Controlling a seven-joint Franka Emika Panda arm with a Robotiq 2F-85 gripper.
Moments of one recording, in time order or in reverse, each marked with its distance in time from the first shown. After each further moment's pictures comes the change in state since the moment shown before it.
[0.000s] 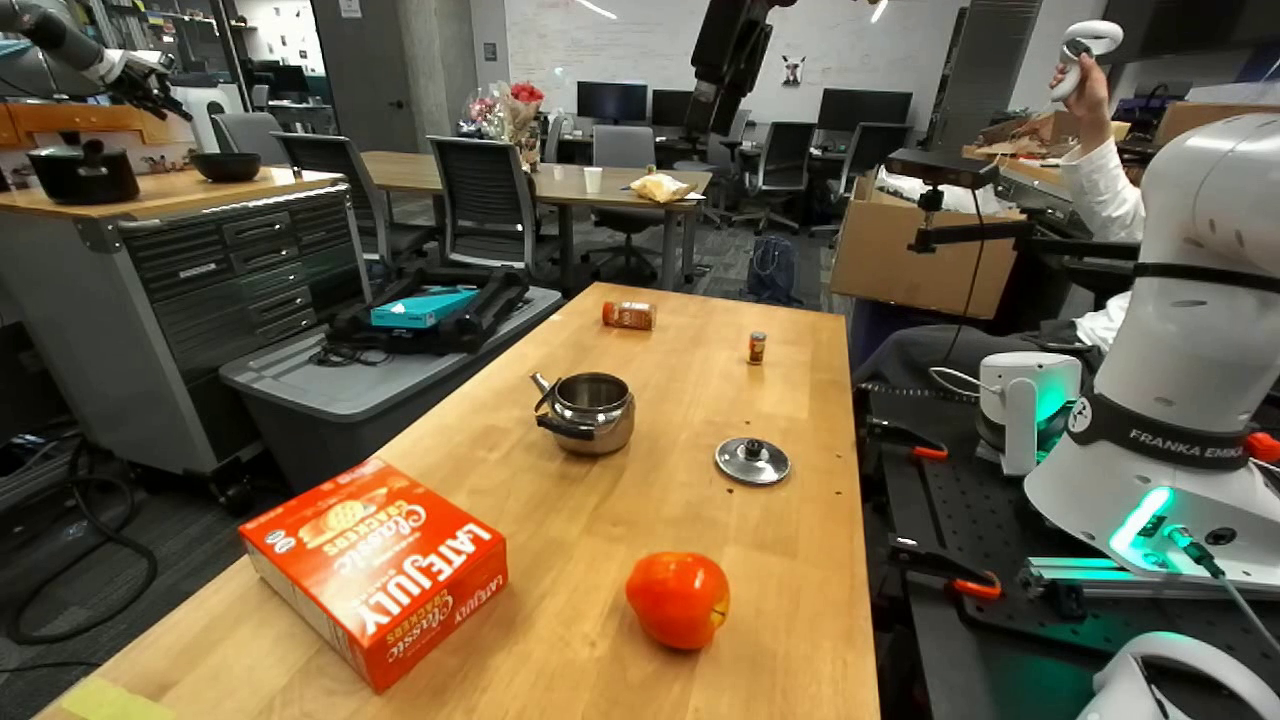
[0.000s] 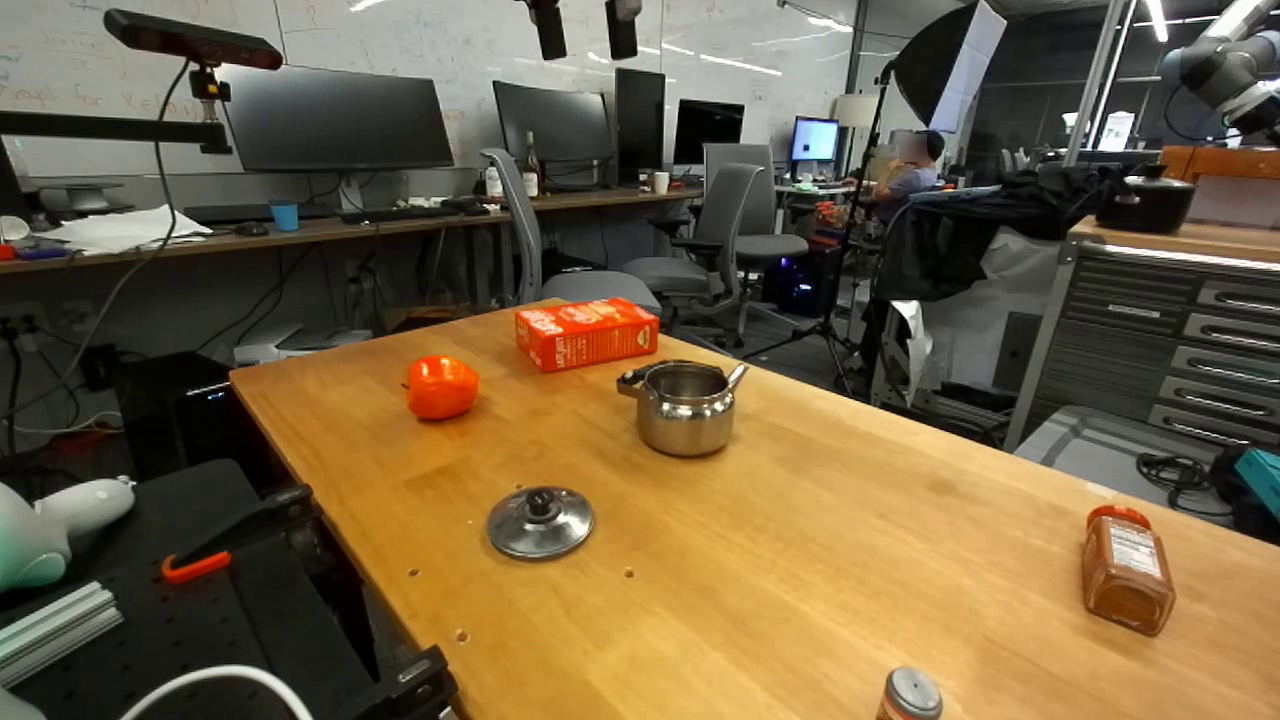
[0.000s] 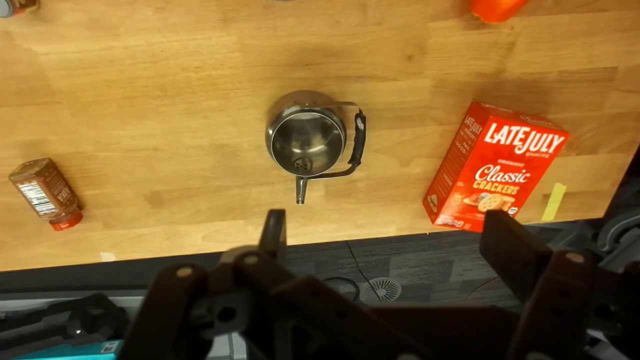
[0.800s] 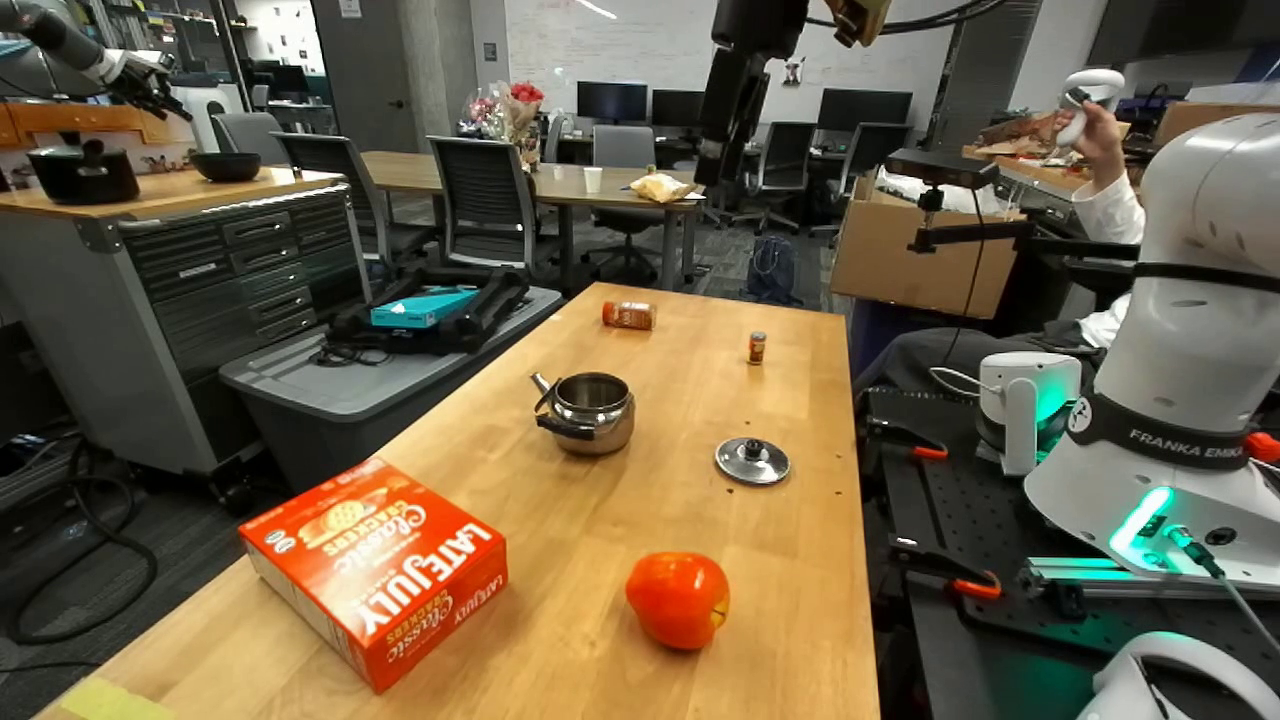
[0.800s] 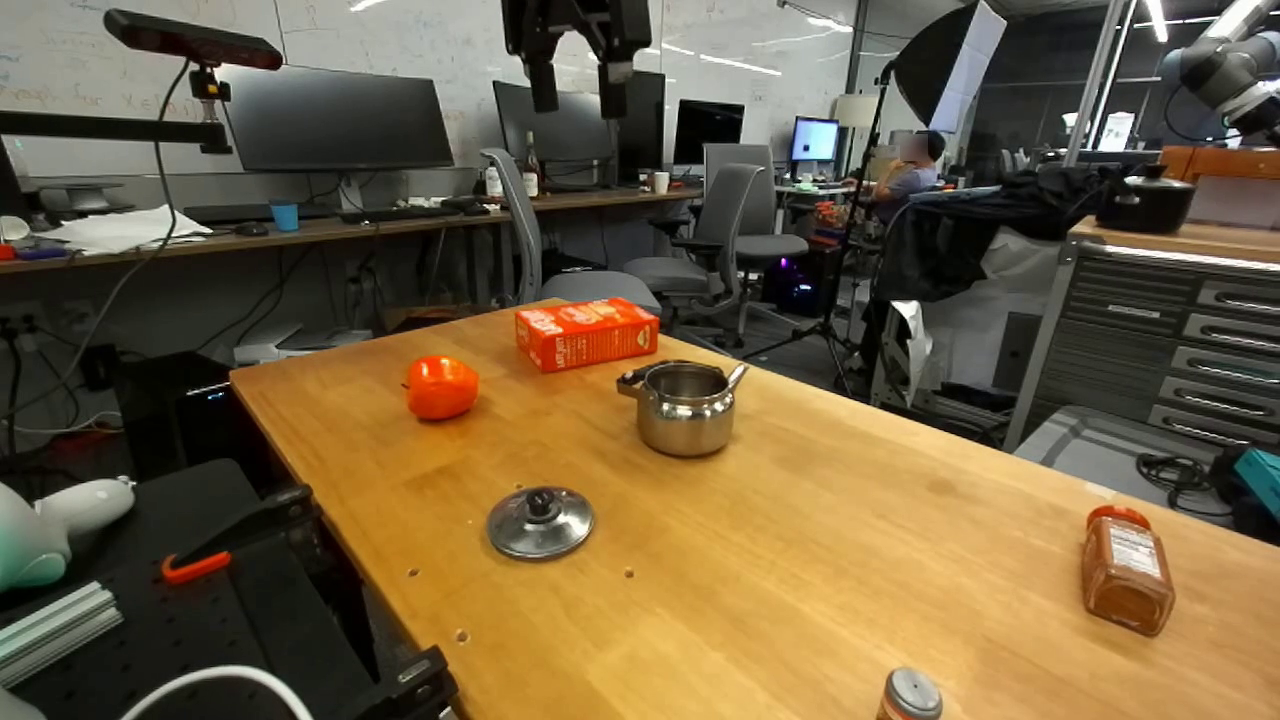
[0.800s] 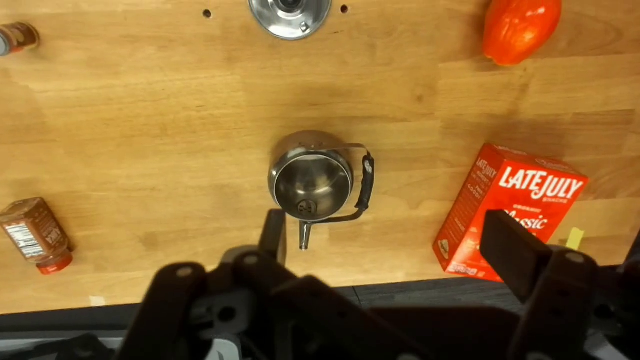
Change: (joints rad) arm 0.001 0.047 0.000 -0.047 -0.003 0.012 -0.015
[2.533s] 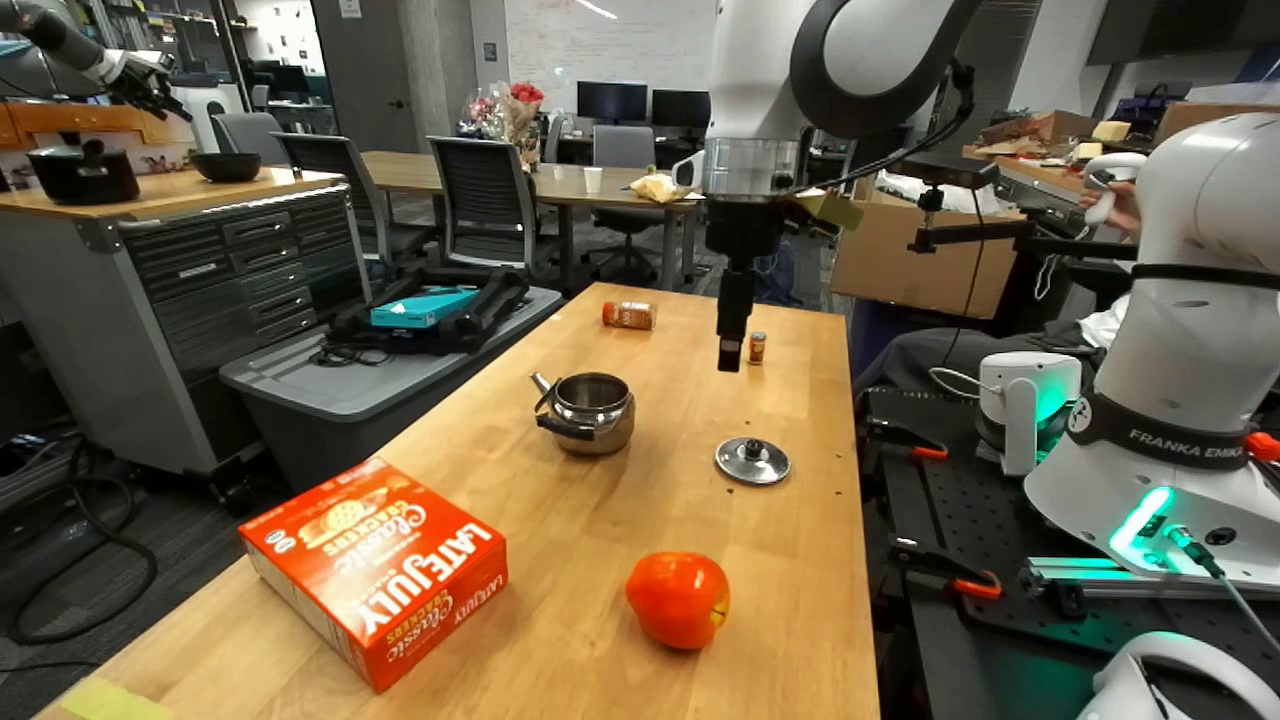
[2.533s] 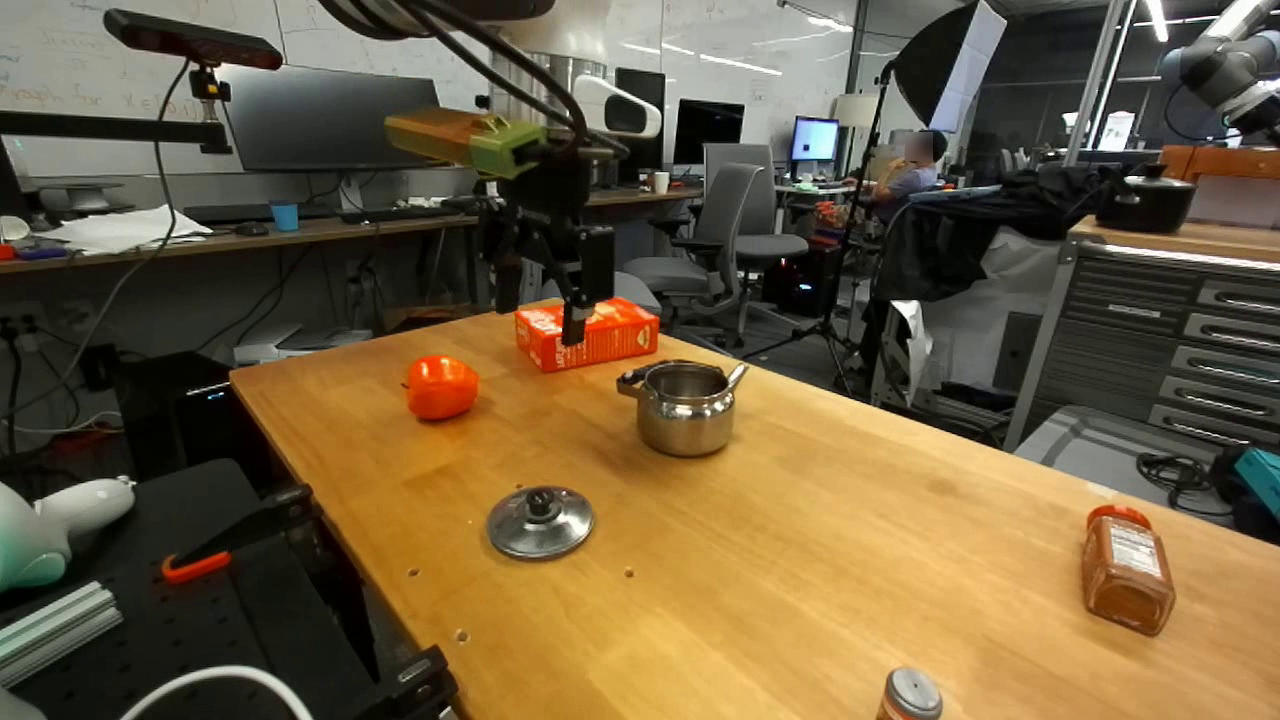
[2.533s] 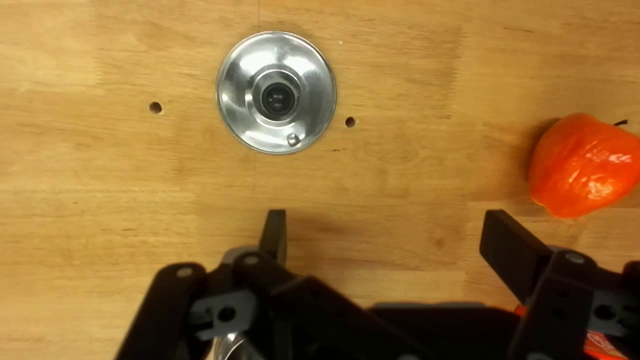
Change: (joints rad) arm 0.052 0.298 -0.022 -0.163 0.066 0.260 -0.163
